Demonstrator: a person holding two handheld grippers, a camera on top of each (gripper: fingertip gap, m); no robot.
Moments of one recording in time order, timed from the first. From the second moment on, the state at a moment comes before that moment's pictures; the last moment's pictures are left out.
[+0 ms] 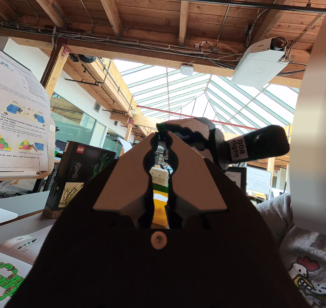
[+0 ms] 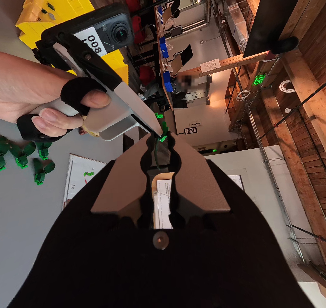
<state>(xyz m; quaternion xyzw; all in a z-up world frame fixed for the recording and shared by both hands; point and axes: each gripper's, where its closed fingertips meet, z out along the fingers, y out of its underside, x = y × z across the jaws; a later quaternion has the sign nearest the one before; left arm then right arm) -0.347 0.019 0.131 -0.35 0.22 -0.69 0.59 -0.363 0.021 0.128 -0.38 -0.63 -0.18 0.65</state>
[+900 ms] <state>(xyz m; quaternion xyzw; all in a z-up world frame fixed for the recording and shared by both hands) -0.336 0.006 0.127 -0.37 0.30 -0.67 0.57 -0.333 0.004 0.134 -0.40 -0.62 -0.04 0.67</state>
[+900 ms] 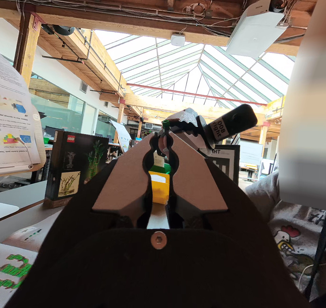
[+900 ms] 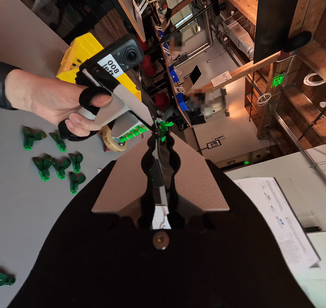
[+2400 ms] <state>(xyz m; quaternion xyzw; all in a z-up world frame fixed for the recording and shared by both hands) -0.295 -0.054 0.110 -0.32 0.49 -0.40 0.71 -0.304 -0.050 0.106 -0.43 -0.67 0.32 0.52</state>
